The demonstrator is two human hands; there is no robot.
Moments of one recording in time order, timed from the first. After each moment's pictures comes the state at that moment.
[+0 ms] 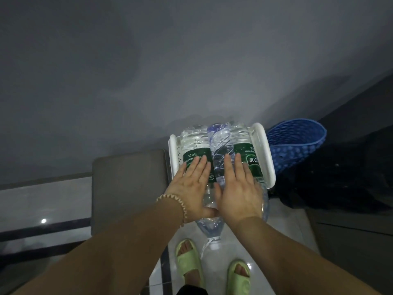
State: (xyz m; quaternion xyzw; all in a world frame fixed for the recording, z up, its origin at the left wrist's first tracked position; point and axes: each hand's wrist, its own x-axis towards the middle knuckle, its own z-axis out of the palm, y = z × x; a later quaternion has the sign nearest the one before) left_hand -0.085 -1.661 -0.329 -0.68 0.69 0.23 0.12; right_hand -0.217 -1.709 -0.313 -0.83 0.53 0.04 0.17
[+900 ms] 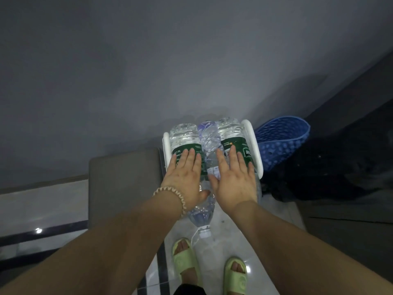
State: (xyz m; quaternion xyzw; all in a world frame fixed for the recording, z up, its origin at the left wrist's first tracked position) left_hand -0.103 -1.659 -0.301 -0.74 0.64 0.19 0.11; right_hand -0.234 -1.712 -0.297 -0.85 0.51 0.09 0.13
